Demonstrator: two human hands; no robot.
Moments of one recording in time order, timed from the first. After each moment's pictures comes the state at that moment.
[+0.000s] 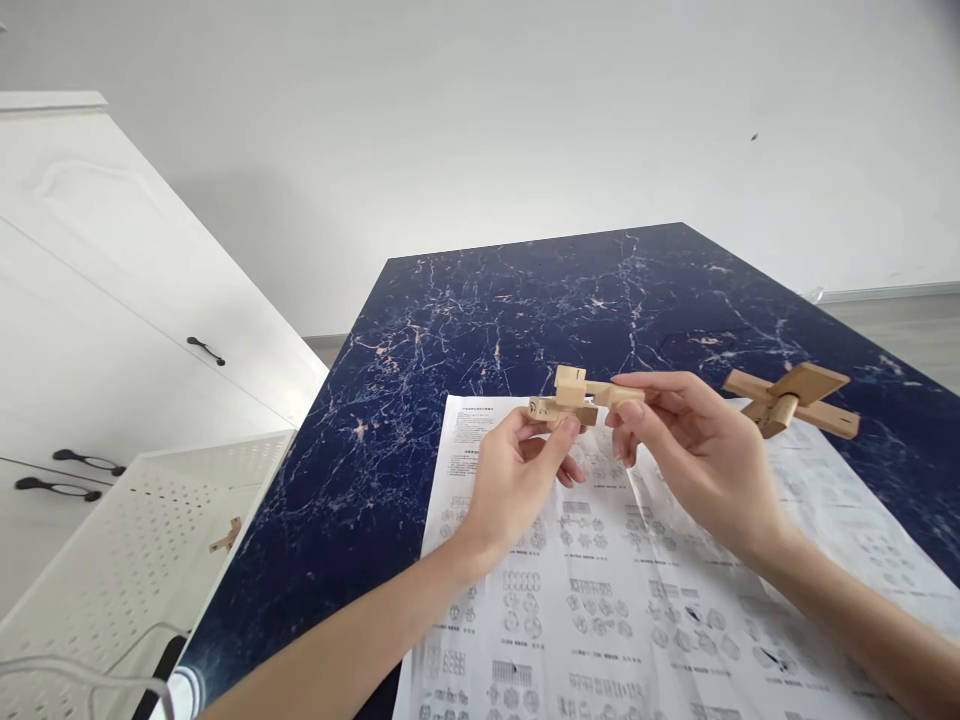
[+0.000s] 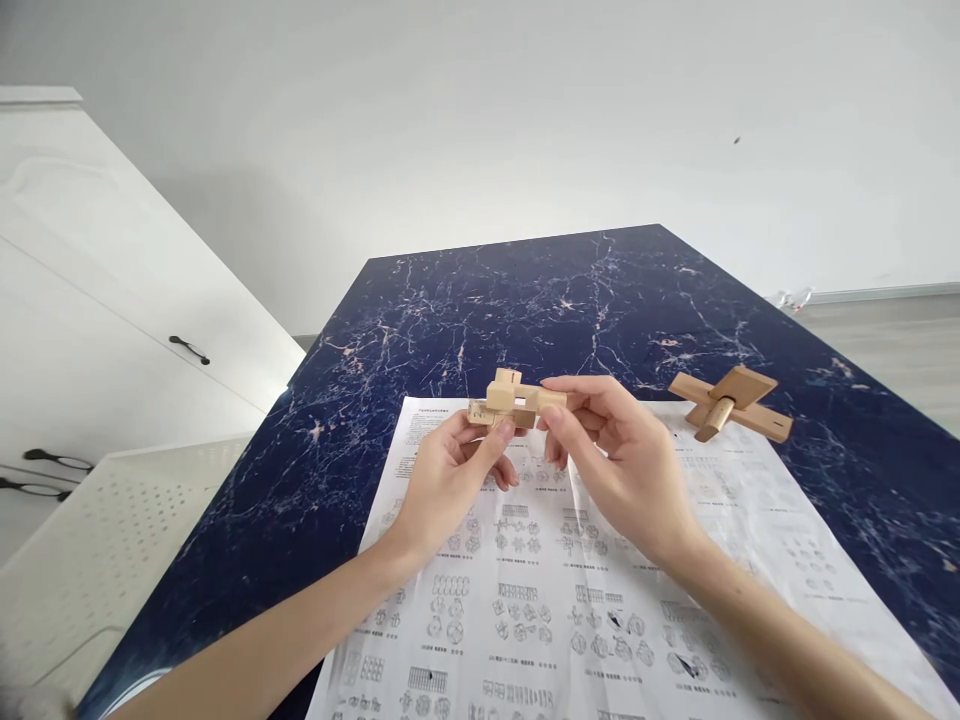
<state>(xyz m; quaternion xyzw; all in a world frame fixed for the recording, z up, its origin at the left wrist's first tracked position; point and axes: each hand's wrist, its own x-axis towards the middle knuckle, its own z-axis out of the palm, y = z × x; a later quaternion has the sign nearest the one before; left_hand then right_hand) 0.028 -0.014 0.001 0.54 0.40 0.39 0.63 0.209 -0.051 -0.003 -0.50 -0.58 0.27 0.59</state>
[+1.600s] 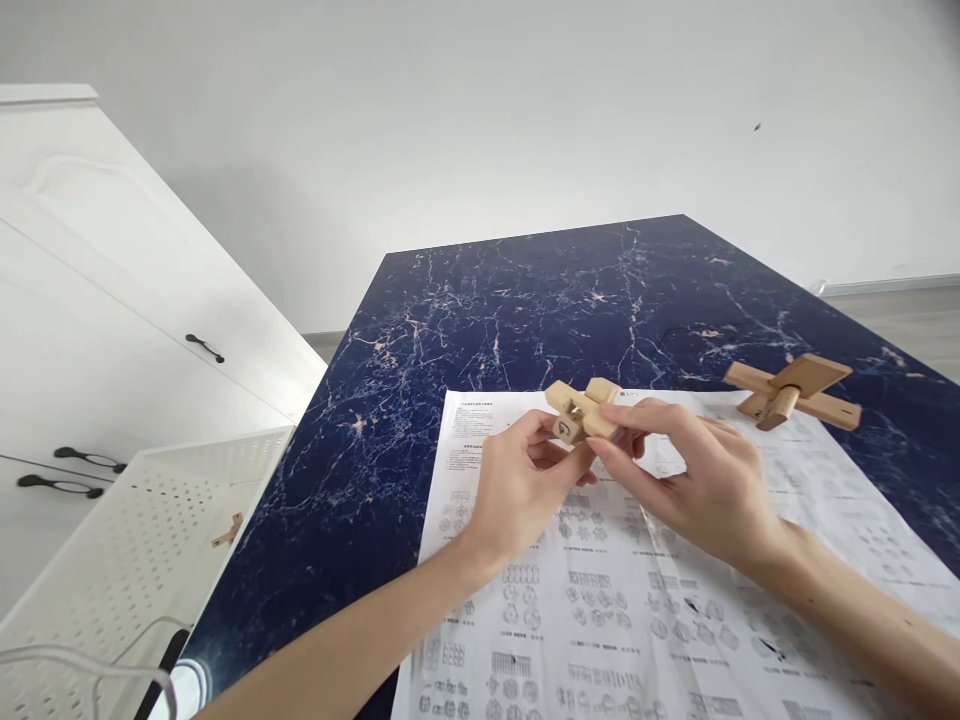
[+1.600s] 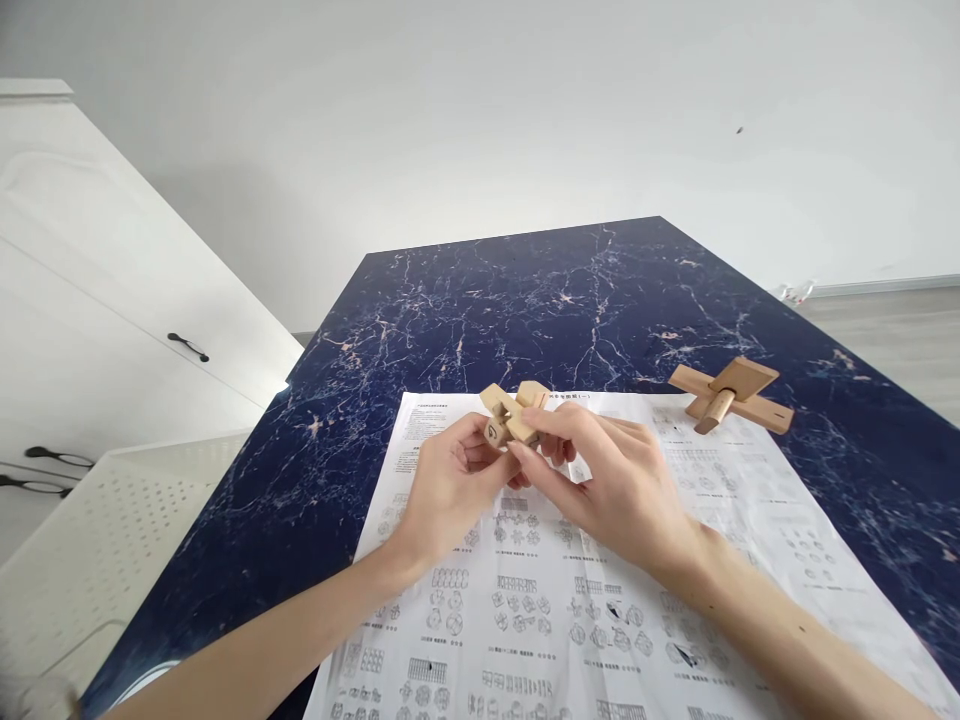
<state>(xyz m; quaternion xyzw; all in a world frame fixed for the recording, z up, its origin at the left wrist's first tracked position) 0.029 -0.024 -0.006 0.56 0.40 0.39 0.61 0.212 -0.056 -0.010 -0.44 -0.76 -0.03 0.48</state>
